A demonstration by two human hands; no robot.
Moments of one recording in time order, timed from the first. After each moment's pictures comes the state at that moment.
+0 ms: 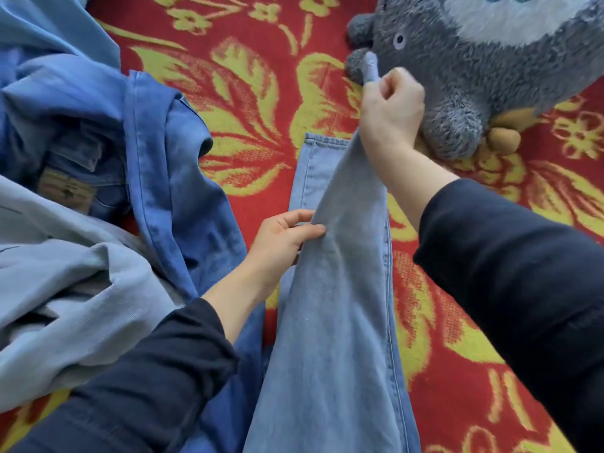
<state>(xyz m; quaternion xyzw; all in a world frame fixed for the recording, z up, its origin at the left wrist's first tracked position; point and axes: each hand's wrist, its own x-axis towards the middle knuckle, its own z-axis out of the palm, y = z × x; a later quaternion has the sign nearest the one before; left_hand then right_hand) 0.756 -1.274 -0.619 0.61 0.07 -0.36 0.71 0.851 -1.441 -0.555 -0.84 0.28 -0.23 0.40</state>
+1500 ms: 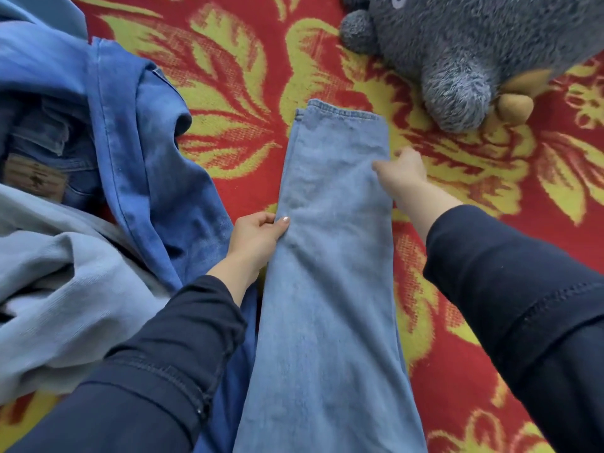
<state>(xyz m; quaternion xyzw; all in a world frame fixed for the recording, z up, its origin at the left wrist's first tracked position) 0.762 -1.267 -0.688 0.75 0.16 -0.29 0.58 0.792 -1.502 -0.652 -0.82 0.43 0.03 0.37</state>
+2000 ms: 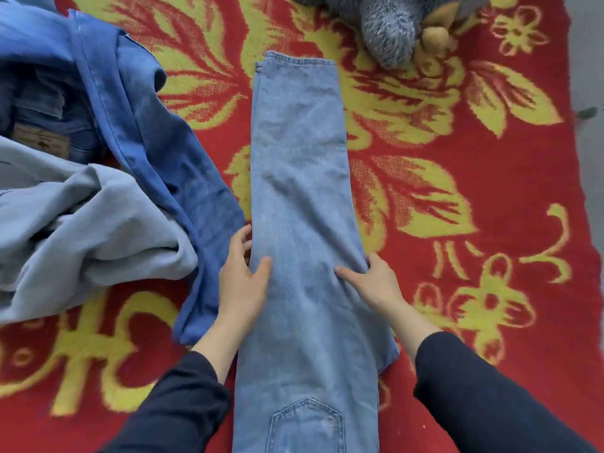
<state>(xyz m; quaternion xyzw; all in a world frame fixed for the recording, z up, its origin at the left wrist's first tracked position) 0.581 -1.207 -0.638 0.81 0.05 -0.23 0.54 0.492 -1.415 -0.651 -0.78 0.44 0.17 0.40</state>
